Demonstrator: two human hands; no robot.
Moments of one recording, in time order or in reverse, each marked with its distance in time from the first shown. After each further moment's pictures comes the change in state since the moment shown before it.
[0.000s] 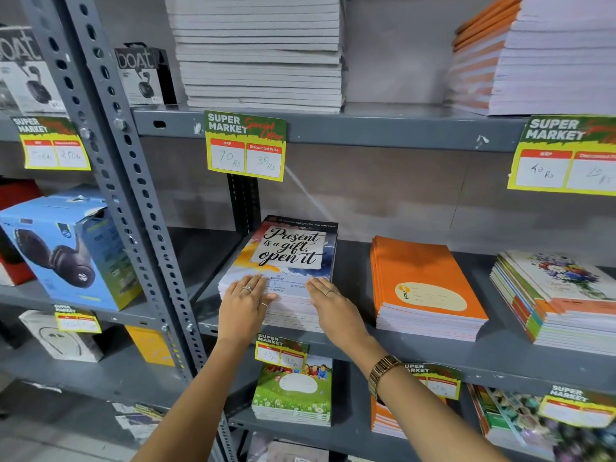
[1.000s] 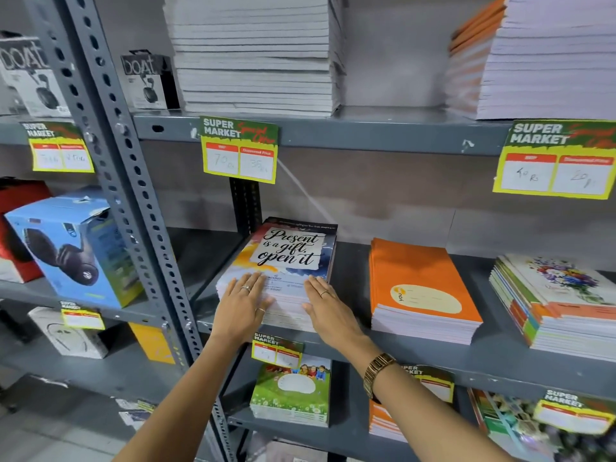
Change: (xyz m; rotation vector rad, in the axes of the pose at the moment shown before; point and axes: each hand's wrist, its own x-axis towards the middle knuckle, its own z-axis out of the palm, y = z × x) left_hand 0.003 -0.010 0.013 0.047 -0.108 0.004; right_hand -0.005 -0.009 -0.020 0.055 -0.141 0.000
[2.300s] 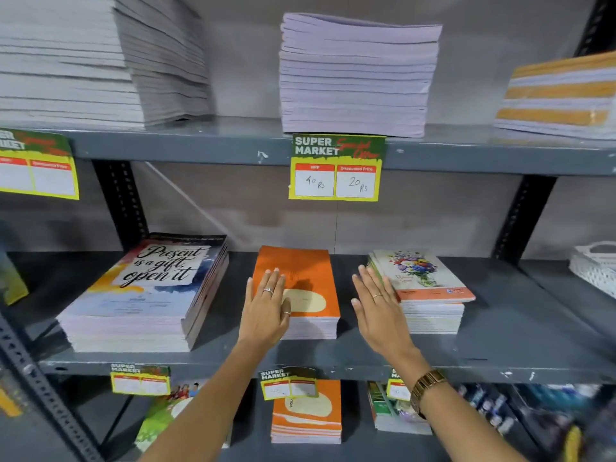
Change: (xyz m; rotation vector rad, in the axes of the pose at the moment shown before) left_hand 0.047 0.263 0.060 -0.095 0.095 0.198; right_hand -0.161 0.206 -0.145 -0.362 0.374 0.228
